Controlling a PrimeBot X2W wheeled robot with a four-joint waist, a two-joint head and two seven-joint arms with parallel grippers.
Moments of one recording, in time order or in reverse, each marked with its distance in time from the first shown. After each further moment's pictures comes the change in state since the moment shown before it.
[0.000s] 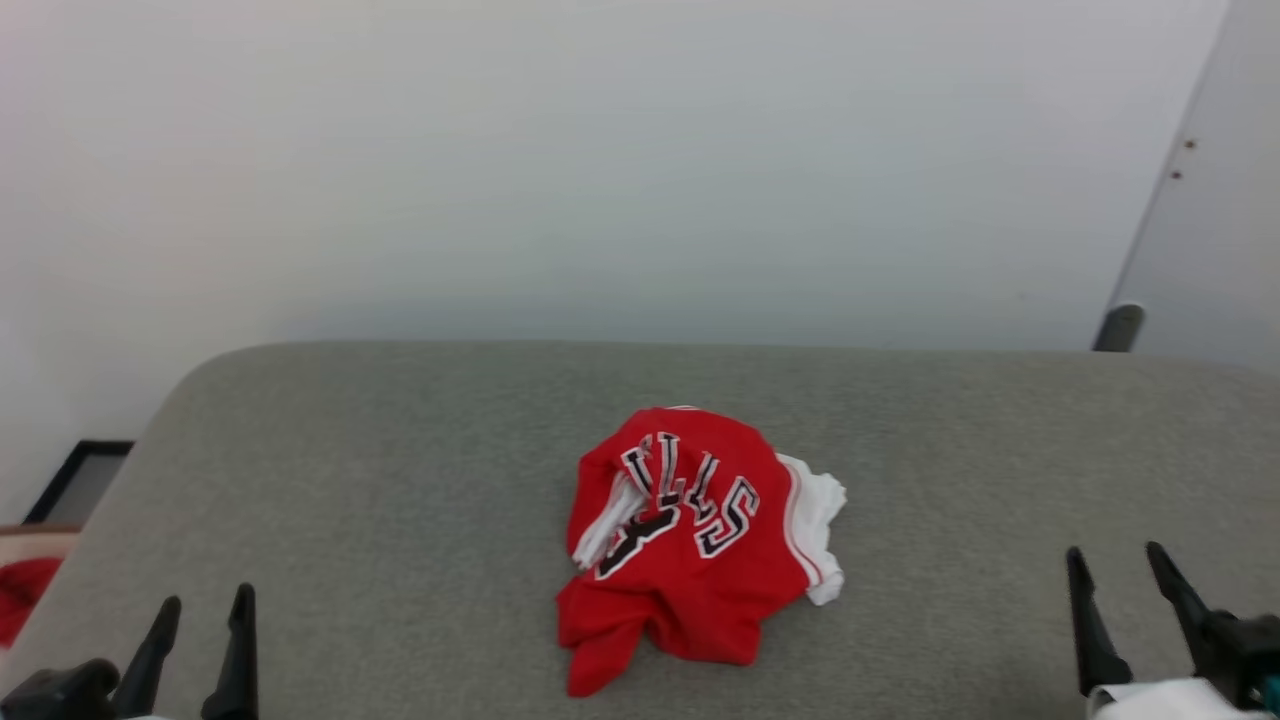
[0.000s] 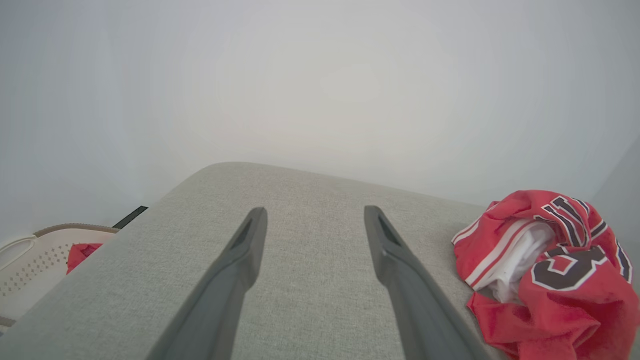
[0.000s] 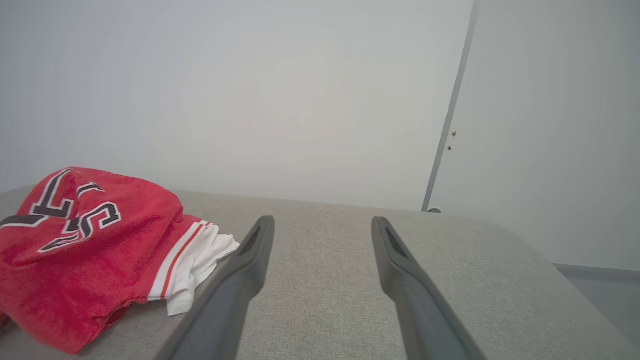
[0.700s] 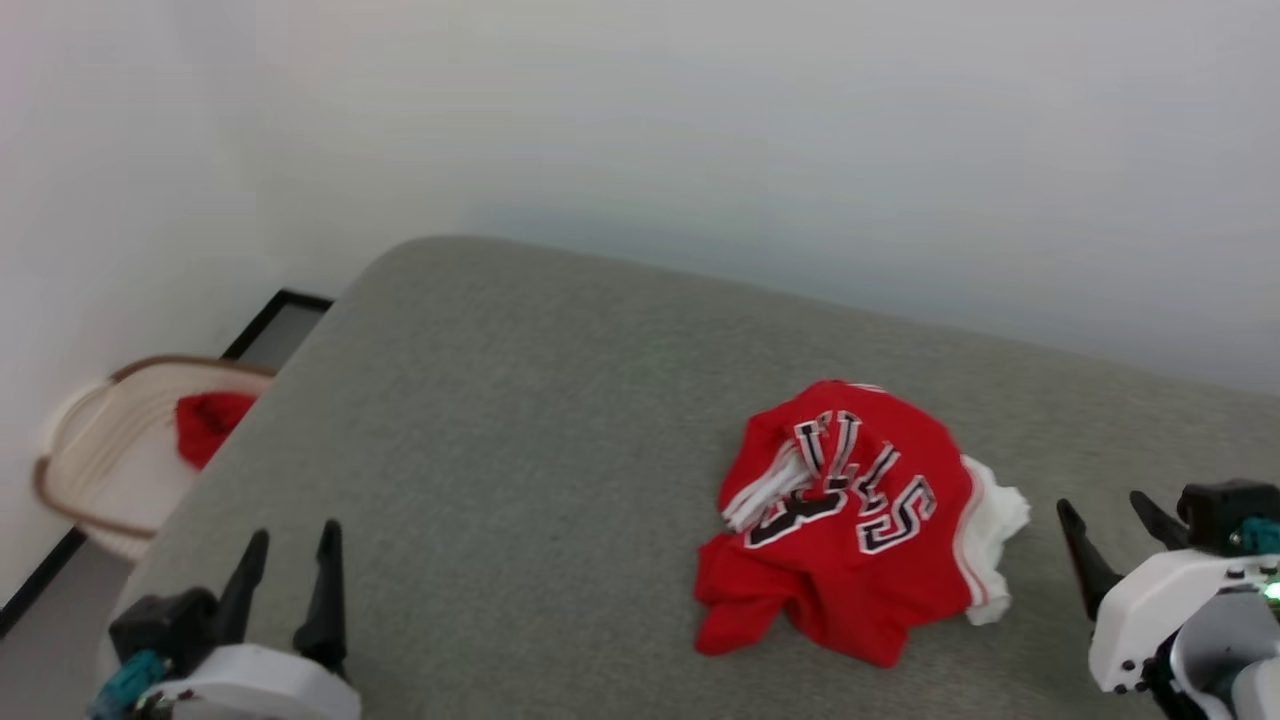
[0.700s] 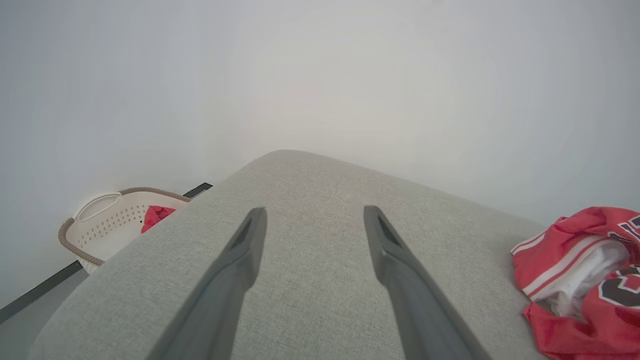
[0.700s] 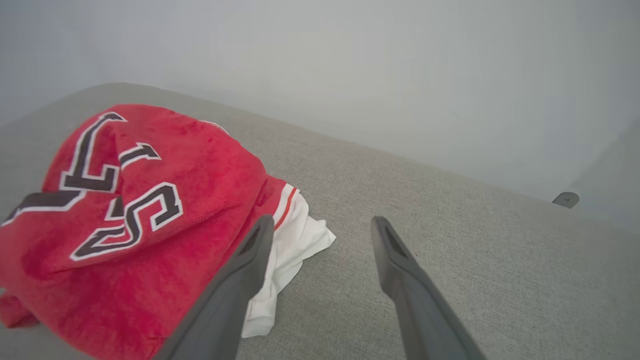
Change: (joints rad) left arm -0.142 -0.106 -0.061 0.064 0.074 0.021 0.000; right arm -0.199 -0.110 0.081 0.087 0.117 0.000 0.379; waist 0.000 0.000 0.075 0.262
